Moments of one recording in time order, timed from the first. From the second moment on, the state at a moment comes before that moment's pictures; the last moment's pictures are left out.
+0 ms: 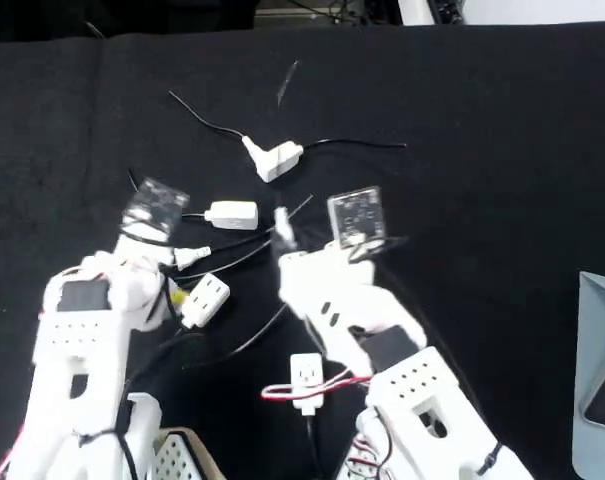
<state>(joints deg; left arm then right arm) -8.4 -49.6 62.7 57.9 -27.6 -28.0 -59.9 80.7 18.4 -14.2</state>
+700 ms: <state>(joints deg) -2.5 -85.9 74.9 57.6 -5.8 -48.4 -59.9 76.8 29.6 -8.7</state>
